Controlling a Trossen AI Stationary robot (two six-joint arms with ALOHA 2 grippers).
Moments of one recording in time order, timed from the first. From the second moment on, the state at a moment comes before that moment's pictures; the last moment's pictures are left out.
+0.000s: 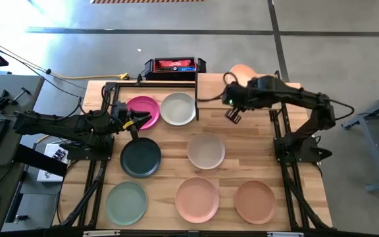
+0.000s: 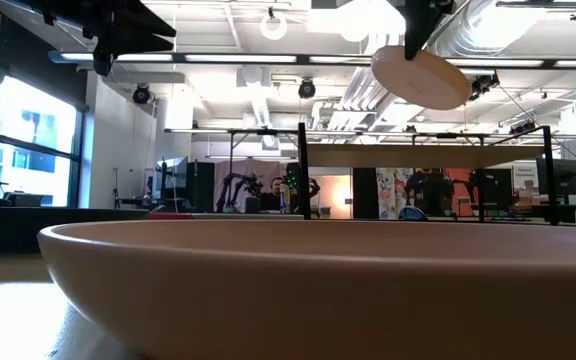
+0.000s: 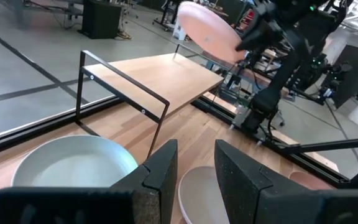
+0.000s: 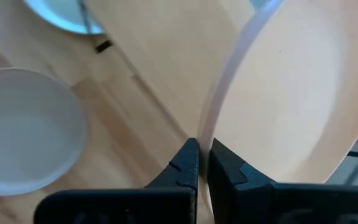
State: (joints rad) left arm -0.09 0.60 0.52 -0.09 -0.51 -0.44; right arm -0.15 1.56 1.82 -1.57 0.46 0.41
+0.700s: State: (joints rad) left arm -0.09 0.60 0.52 -0.09 -0.54 -0.44; right arm -0.27 1.42 1.46 -1.55 0.44 0.19
